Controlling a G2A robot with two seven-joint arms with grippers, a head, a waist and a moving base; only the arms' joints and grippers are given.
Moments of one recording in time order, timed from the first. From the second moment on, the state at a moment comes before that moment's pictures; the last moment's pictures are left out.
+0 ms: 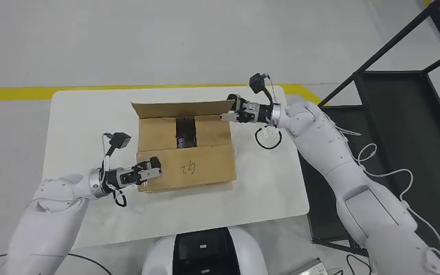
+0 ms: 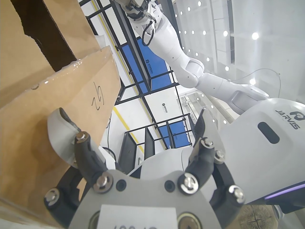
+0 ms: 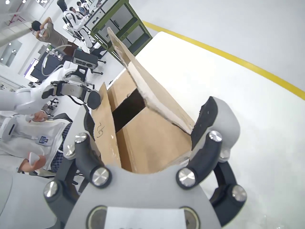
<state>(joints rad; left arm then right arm) 1.32 -0.97 -1.34 -1.54 -0.40 -0.57 -1.18 -0.68 -1.16 0.91 -0.88 -0.26 -1.01 0.51</state>
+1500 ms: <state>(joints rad) 1.32 -0.96 -1.30 -1.57 -0.37 -0.58 -1.13 -0.99 -1.00 1.10 -1.47 -0.58 -0.89 0.58</state>
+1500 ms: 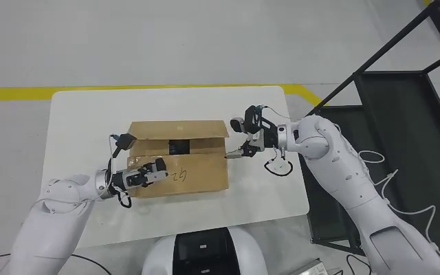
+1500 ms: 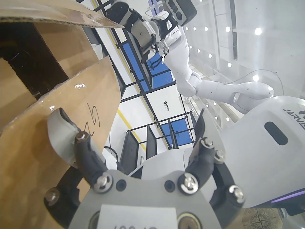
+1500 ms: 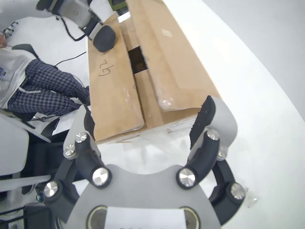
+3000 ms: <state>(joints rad) 1.32 -0.95 -1.38 -1.51 -0.30 -0.52 -0.97 -0.97 -1.01 0.94 -1.50 -0.21 -0.73 0.83</state>
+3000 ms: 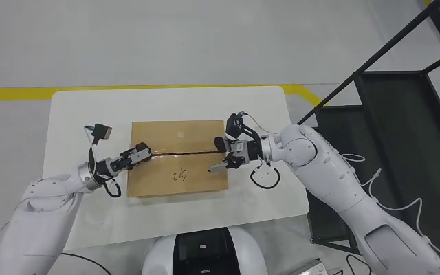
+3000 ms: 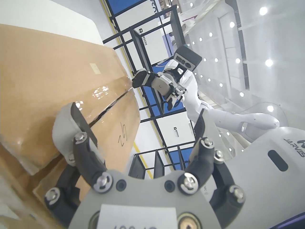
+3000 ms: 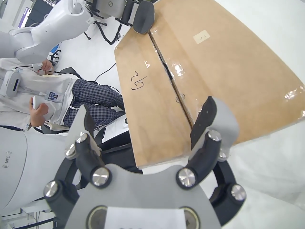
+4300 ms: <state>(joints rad) 1.35 -0.93 -1.46 -1.53 -0.24 -0.41 -0.96 -1.43 -0.93 1.20 -1.62 -0.25 -0.71 0.67</state>
